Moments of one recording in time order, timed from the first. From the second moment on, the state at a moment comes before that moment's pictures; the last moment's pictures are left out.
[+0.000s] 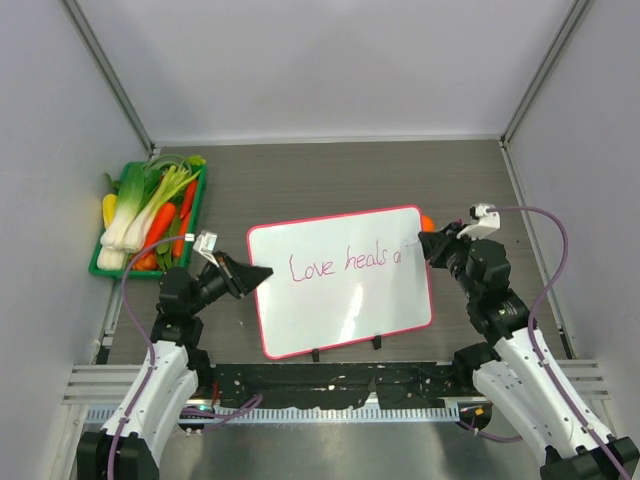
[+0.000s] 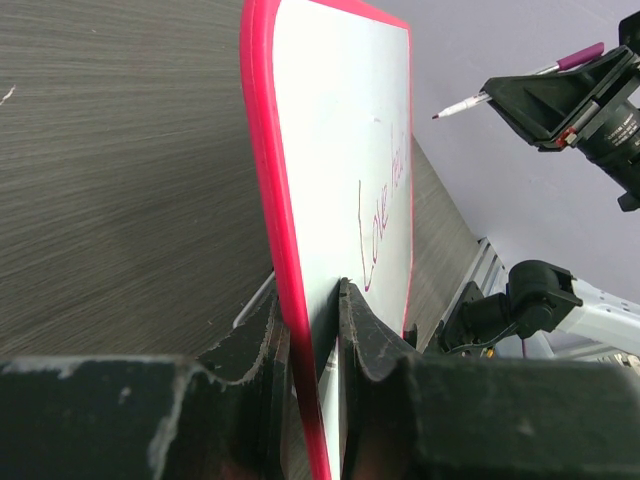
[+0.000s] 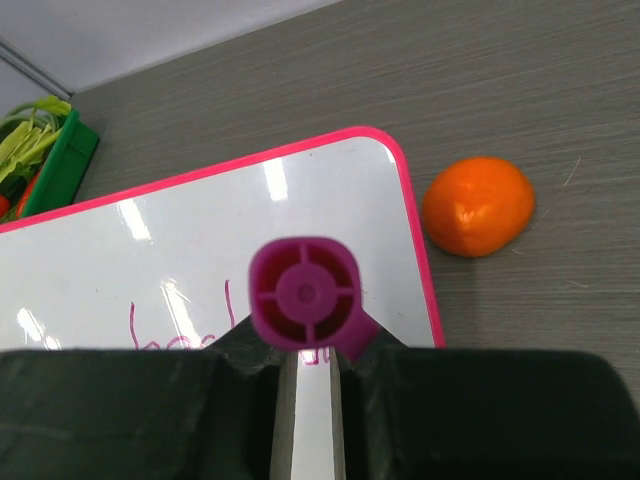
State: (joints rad) left arm -0.10 0.61 0.17 0.35 0.74 -0.68; right arm 0.30 0.60 0.52 -0.14 0.05 0.46
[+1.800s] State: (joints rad) left arm -0.10 0.61 0.17 0.35 0.74 -0.68; right arm 0.30 0.69 0.46 -0.04 0.08 0.50
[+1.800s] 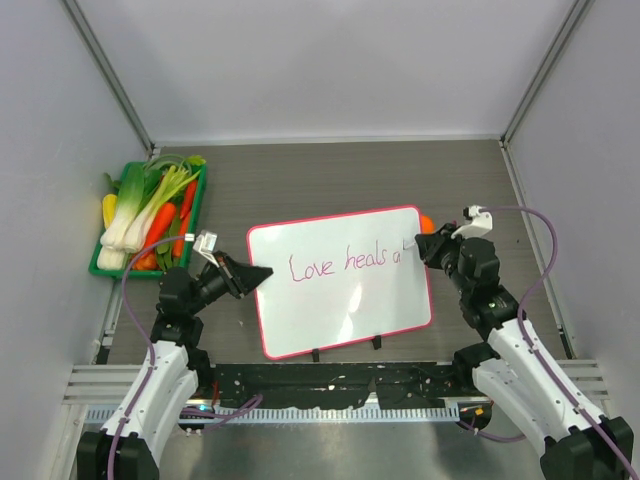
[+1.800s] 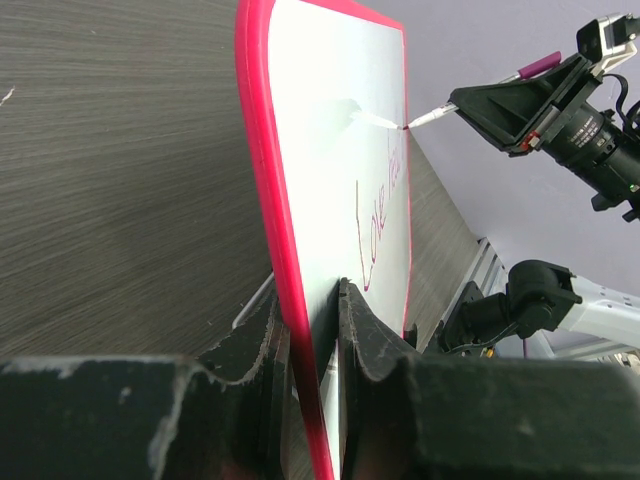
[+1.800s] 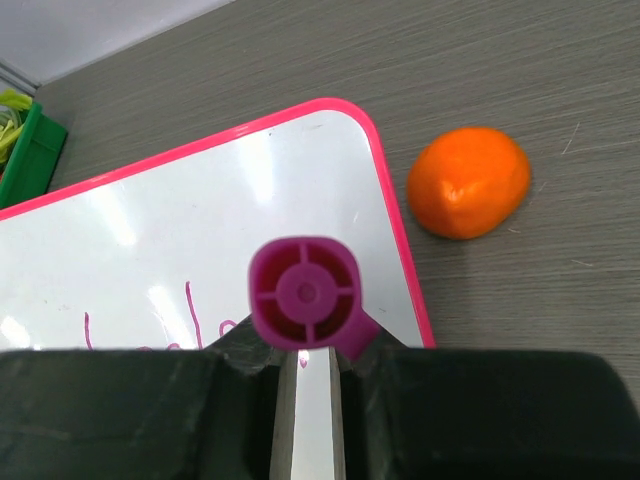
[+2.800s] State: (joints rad) left arm -0.10 0.61 0.17 0.35 0.74 -0.68; right arm 0.30 0.61 0.42 -0.11 0.04 0.51
